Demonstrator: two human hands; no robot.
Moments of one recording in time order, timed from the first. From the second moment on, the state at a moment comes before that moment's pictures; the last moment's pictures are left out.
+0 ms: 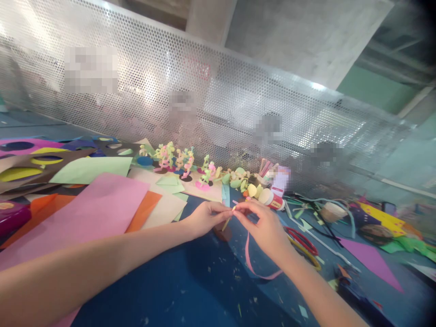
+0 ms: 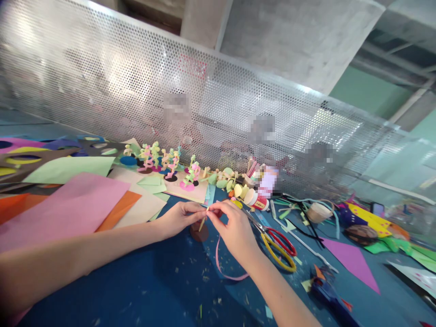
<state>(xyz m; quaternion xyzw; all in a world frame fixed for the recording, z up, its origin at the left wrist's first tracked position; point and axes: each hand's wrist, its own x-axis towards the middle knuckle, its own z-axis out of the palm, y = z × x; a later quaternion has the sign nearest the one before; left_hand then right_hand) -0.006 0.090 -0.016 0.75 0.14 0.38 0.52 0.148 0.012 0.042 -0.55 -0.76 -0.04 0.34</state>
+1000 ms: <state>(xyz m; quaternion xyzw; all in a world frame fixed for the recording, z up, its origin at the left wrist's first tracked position) -0.008 0.079 -0.003 0.69 0.16 0.32 0.62 0.152 0.013 0.039 -0.55 -0.76 0.00 0.35</state>
